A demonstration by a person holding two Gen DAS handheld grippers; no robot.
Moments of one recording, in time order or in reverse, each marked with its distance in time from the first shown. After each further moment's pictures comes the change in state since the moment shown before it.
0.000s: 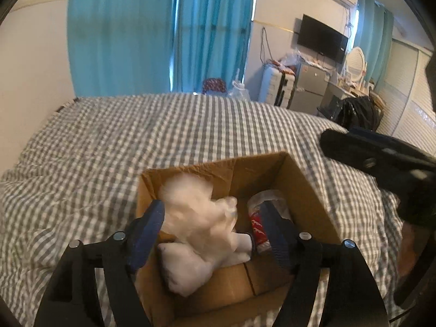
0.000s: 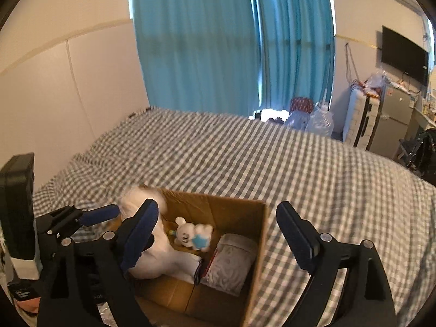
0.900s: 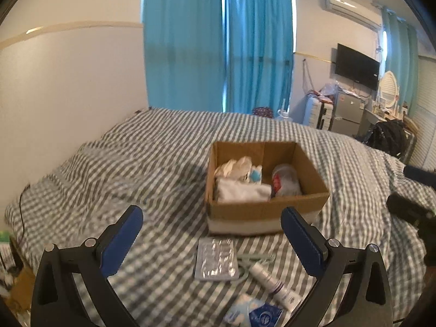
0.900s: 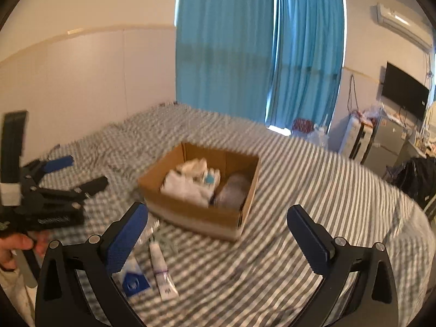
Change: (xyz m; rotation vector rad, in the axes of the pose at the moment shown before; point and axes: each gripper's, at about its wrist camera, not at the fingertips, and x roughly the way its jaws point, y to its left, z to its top) left arm -0.145 -0.021 -0.125 -0.107 -0.156 0.279; right arm -0.162 0.029 -0.114 -0.165 -0.040 -0.001
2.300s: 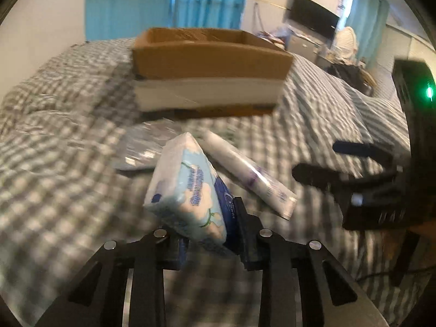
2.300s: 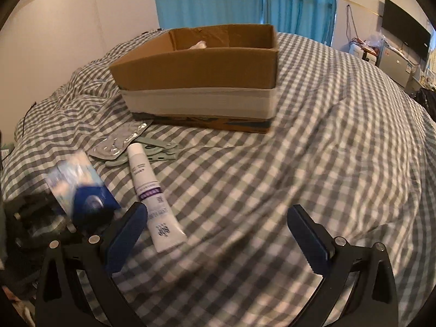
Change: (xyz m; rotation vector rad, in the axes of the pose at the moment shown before) left arm 0.052 -0.007 -0.124 0.096 0.281 -0.298; right arm 0.105 0.031 -0.120 0.130 0.317 0.001
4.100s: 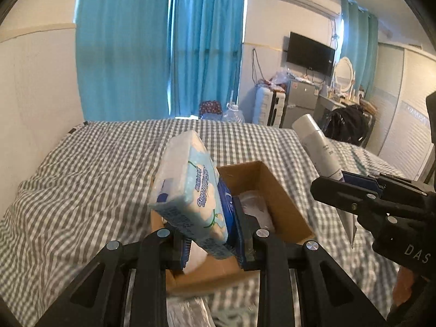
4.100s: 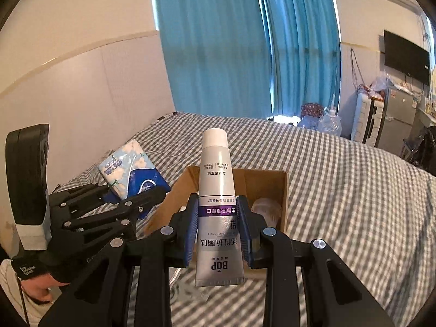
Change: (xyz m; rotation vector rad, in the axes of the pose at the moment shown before) left arm -0.010 0.006 0.221 0.082 -0.229 0.023; right arm -0.077 -0.015 0.178 0.029 -0.296 0.103
